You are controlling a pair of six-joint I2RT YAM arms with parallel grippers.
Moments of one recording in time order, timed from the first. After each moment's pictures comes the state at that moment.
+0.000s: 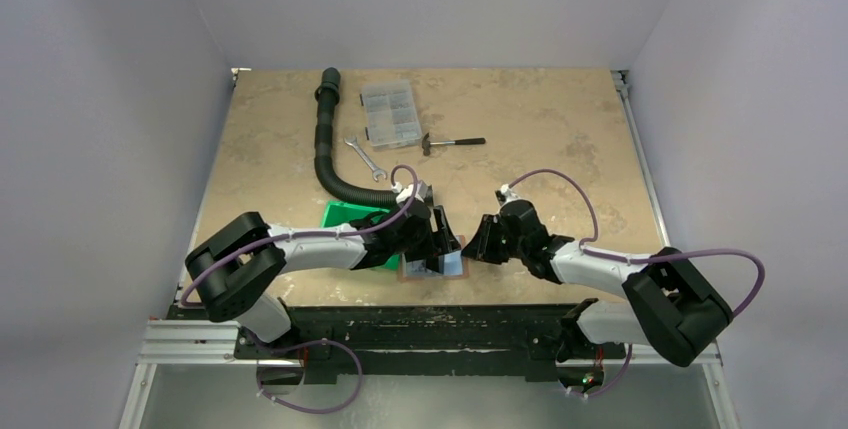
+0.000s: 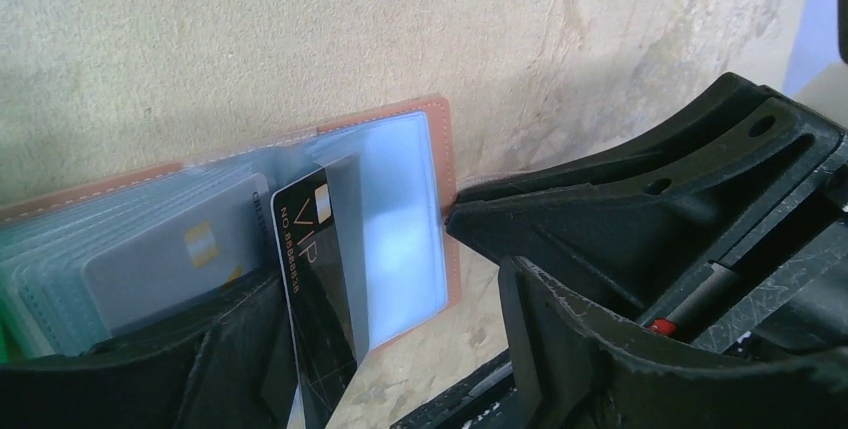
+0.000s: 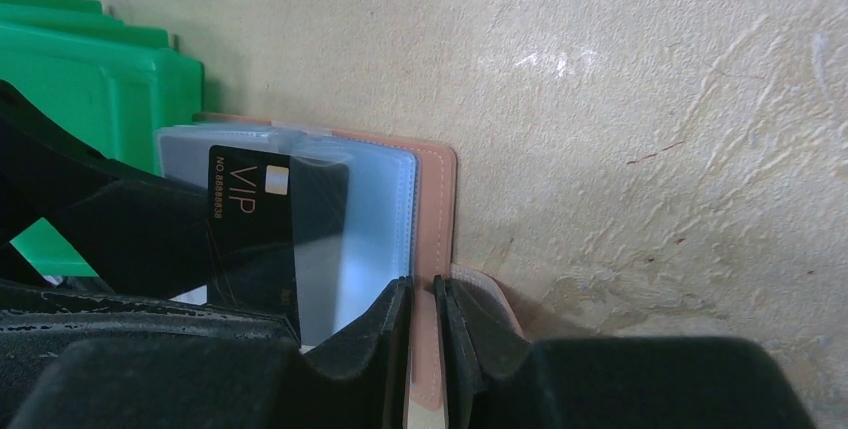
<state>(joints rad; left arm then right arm) -0.96 1.57 0.71 0.11 -0.06 -1.07 0.63 1.27 0.36 0.17 -0.18 0.81</state>
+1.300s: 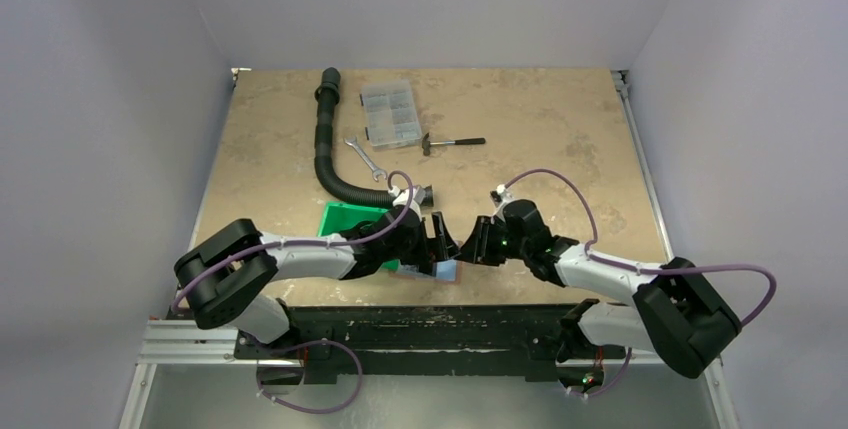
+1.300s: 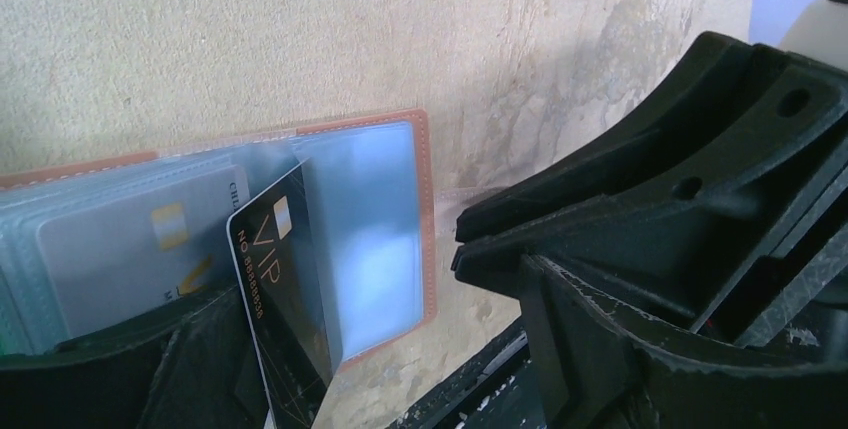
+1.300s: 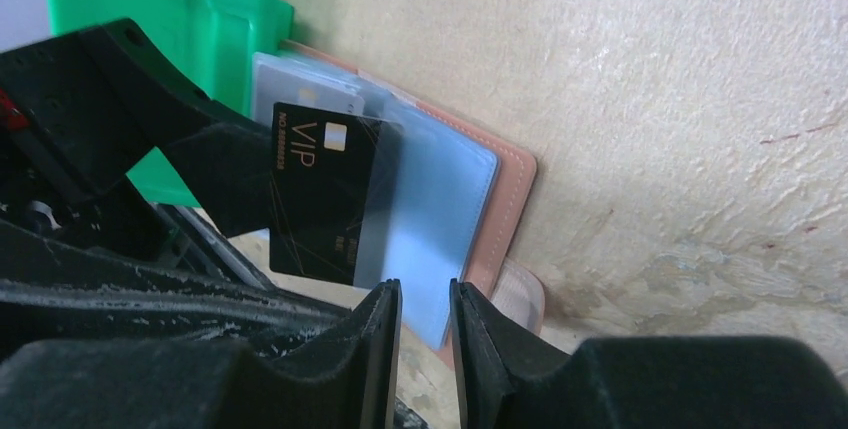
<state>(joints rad) -0.96 1.52 0.61 0.25 -0.02 -0.99 0.63 1.21 0.35 0.16 -0.31 0.79</state>
